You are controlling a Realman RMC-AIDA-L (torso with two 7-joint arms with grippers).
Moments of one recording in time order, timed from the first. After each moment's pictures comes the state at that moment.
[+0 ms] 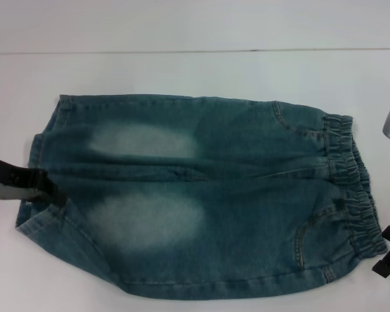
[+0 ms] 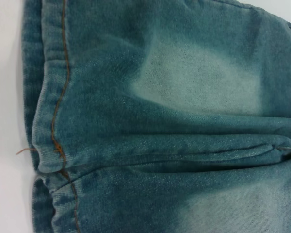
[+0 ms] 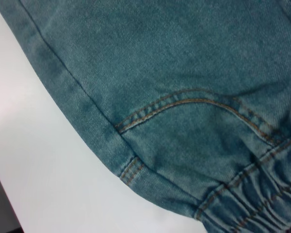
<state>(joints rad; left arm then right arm) -0.73 -2.00 0.50 0.85 2.78 1.72 -2.45 0.78 2.00 -0.95 -0.83 -2.86 -1.80 2.03</state>
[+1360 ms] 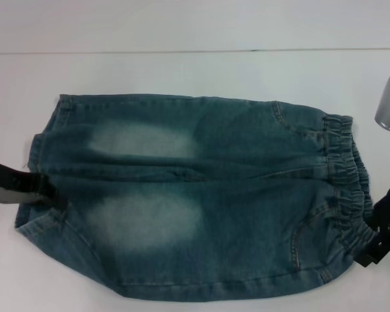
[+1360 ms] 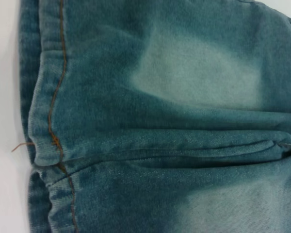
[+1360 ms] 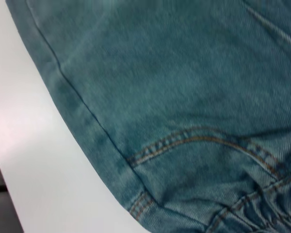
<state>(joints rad) -0.72 -2.01 0.50 0.85 2.78 1.72 -2.45 0.79 2.01 -0.93 -0.84 -2.79 -1.79 2.00</state>
